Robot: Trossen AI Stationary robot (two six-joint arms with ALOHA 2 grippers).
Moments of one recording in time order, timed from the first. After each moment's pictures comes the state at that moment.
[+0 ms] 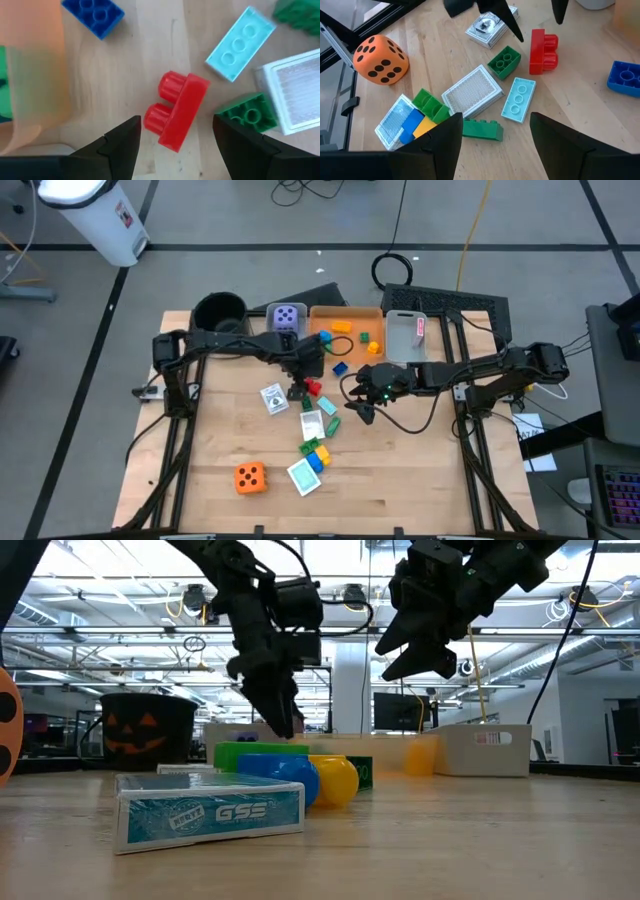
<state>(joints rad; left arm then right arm) 0.25 1.86 1.31 -0.66 0.12 0.35 0.01 1.36 0.81 -0.09 -0.02 0.53</state>
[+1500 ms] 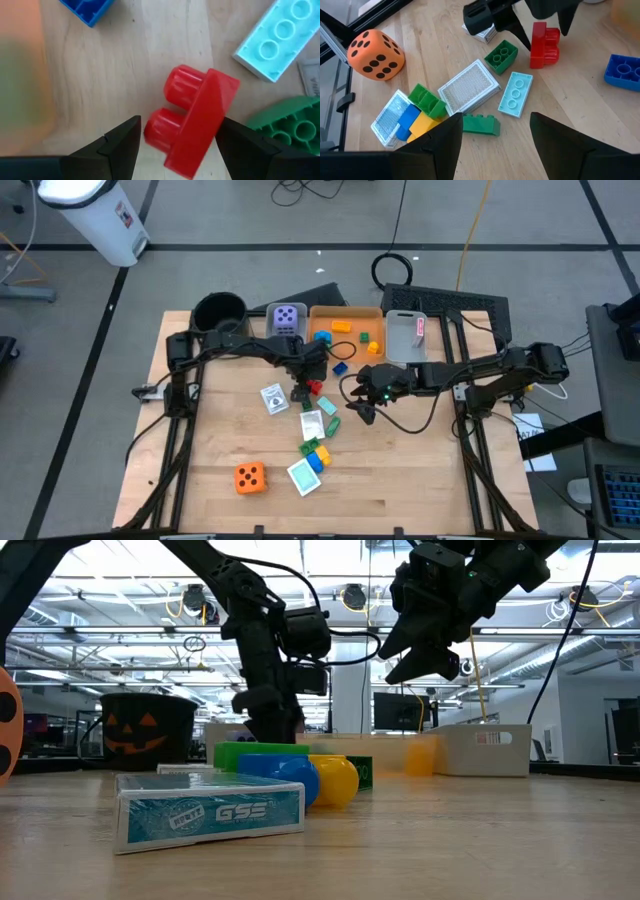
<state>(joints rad) 0.27 1.96 1.30 -0.60 0.10 0.39 0.01 1.36 0.81 -0.11 -0.02 0.53</state>
